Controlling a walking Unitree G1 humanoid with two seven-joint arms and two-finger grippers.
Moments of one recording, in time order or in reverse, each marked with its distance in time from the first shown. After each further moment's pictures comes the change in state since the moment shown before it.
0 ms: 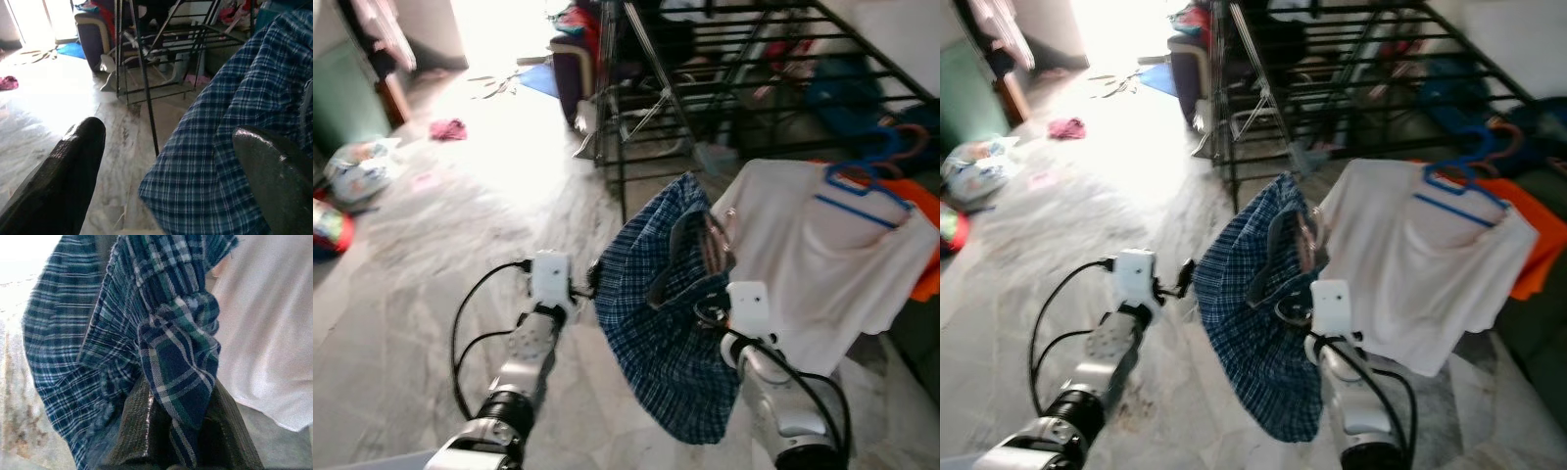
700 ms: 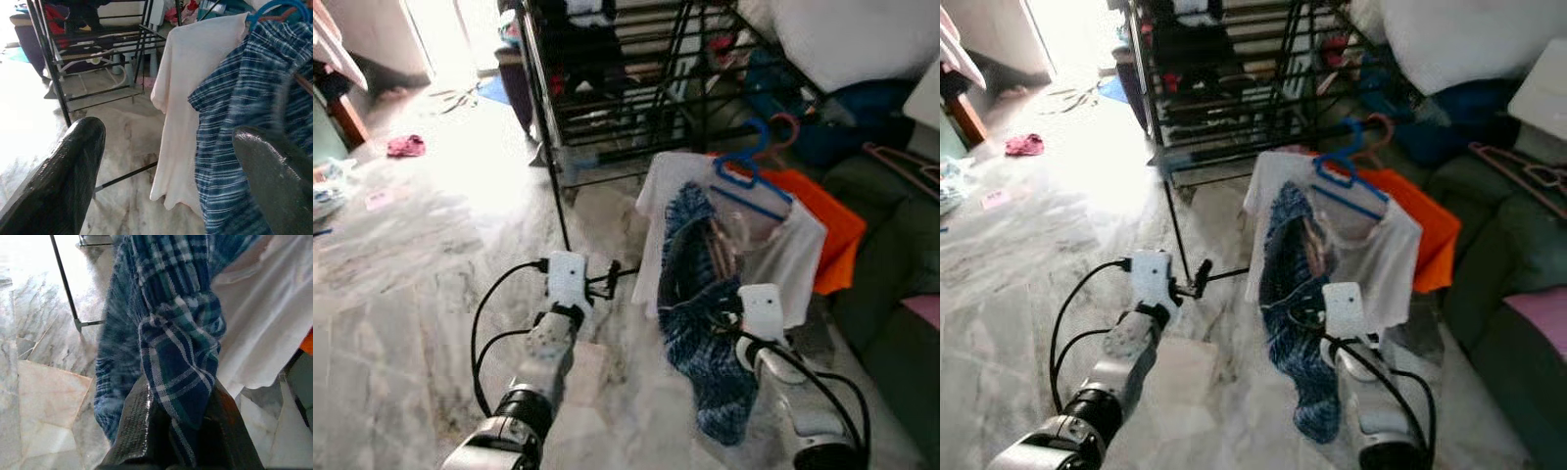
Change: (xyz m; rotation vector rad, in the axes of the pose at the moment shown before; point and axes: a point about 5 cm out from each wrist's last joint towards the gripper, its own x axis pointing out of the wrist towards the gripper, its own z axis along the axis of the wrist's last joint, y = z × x) left arm 0.004 -0.019 0.002 -0.012 0.000 -0.048; right arm -0.001 -0.014 -0.003 -0.046 0.020 0.016
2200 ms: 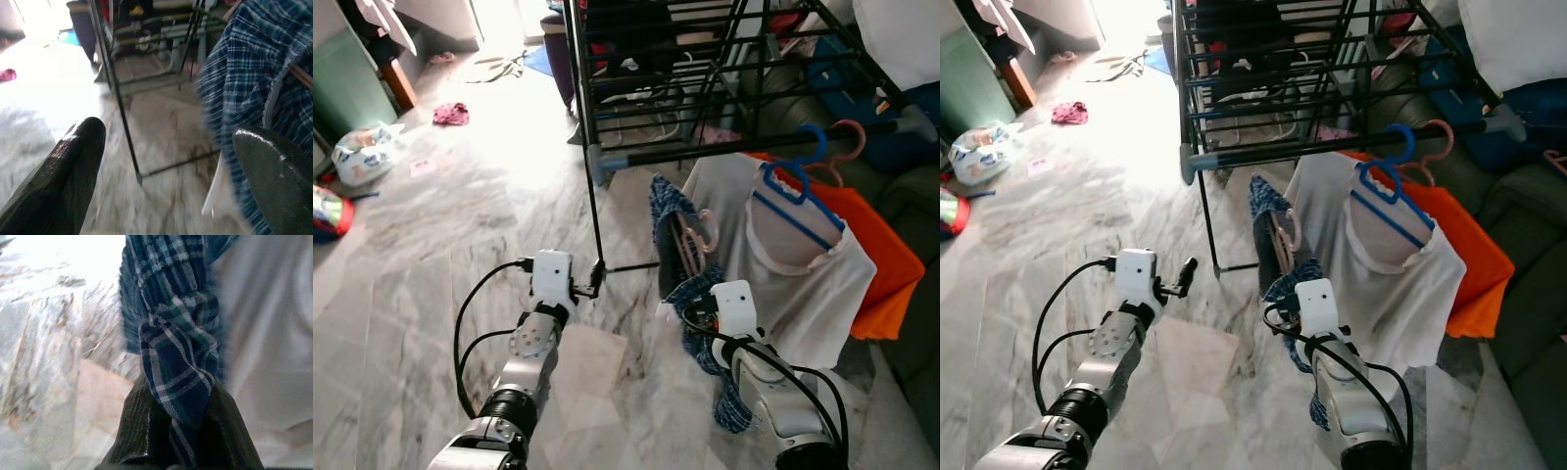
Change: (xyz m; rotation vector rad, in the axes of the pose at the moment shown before) left arm -0.005 0.021 -0.002 0.009 0.004 0.039; right arm 0.001 0.028 0.006 -0.023 -0.036 0.122
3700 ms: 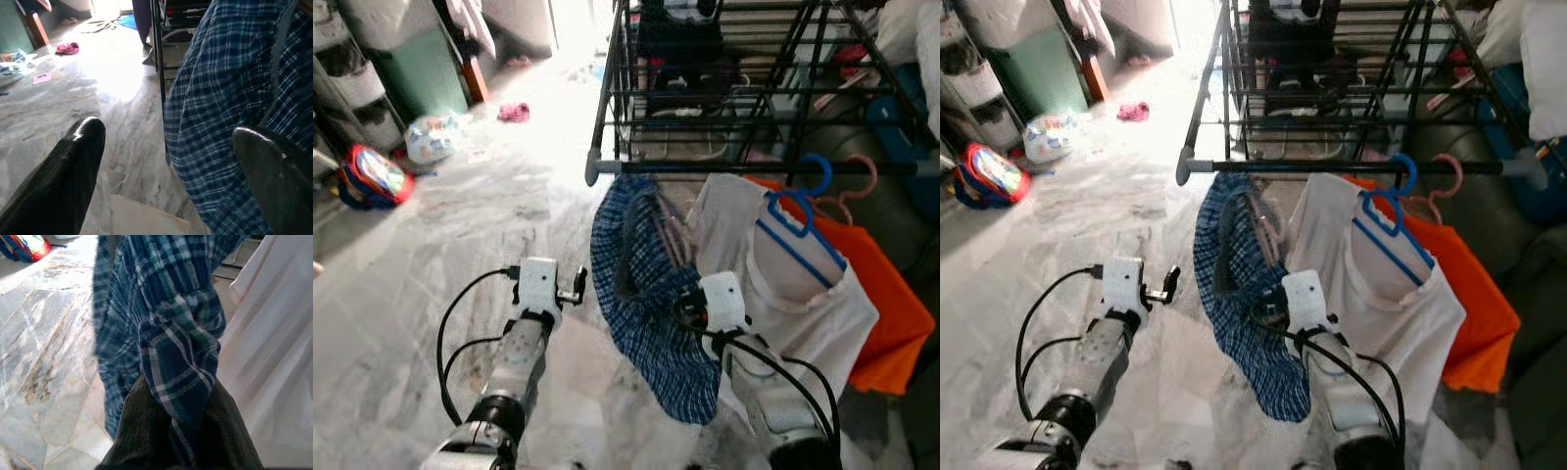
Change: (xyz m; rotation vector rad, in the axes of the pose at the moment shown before) left arm -0.009 0.013 -0.013 0.045 0.062 0.066; right arm 0.002 0.017 0.012 -0.015 -0.064 0.078
